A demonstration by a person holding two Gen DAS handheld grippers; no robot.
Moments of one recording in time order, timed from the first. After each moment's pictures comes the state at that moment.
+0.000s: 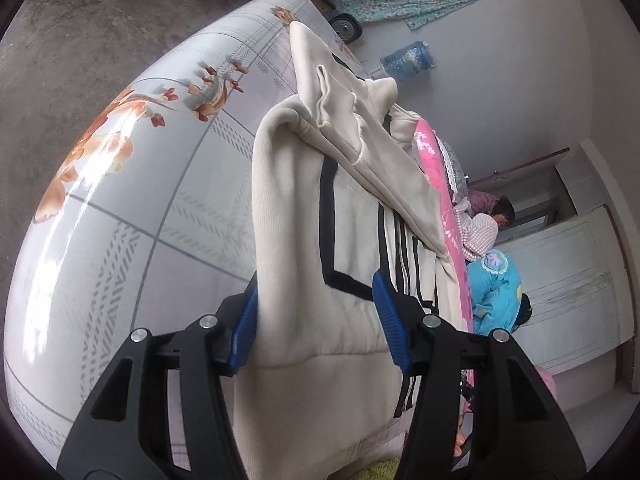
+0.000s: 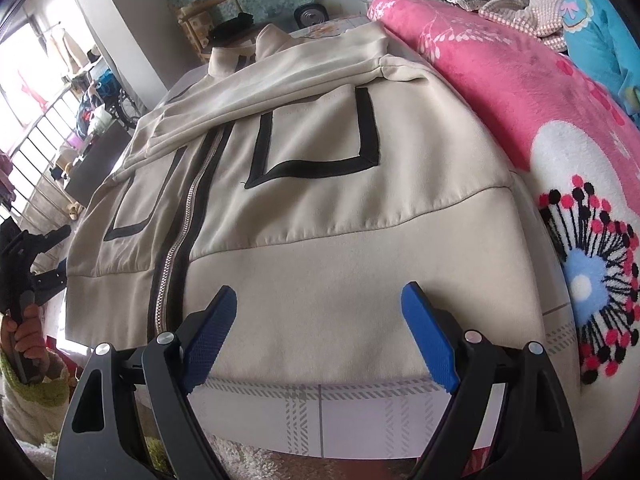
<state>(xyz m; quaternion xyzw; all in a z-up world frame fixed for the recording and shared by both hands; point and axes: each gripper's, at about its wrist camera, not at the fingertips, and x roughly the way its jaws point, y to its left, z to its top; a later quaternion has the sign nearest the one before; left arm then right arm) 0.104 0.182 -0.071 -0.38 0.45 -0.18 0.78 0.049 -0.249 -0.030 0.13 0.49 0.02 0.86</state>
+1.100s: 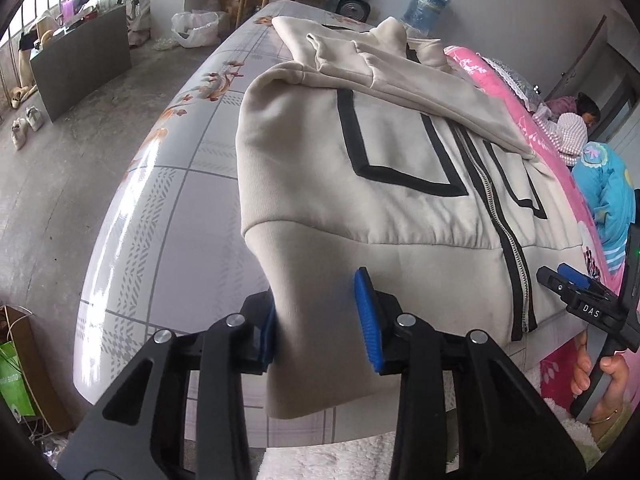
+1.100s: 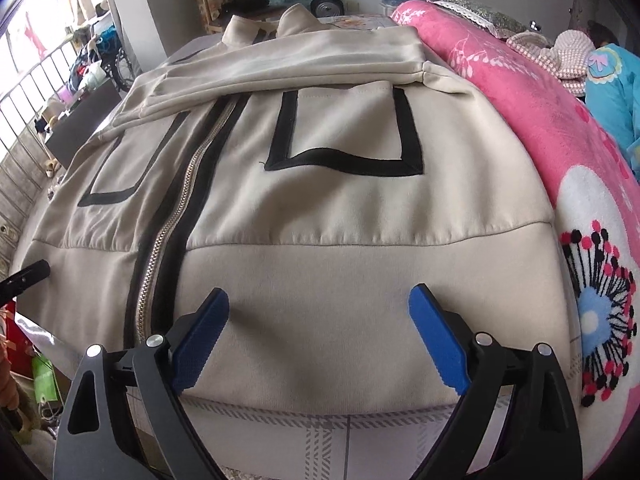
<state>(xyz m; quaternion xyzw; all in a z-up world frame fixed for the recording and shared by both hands) 0.048 0.114 -0.058 -0.12 0.49 -0.07 0.86 0.065 -0.204 -0.045 0.02 0.50 0.01 0.87</state>
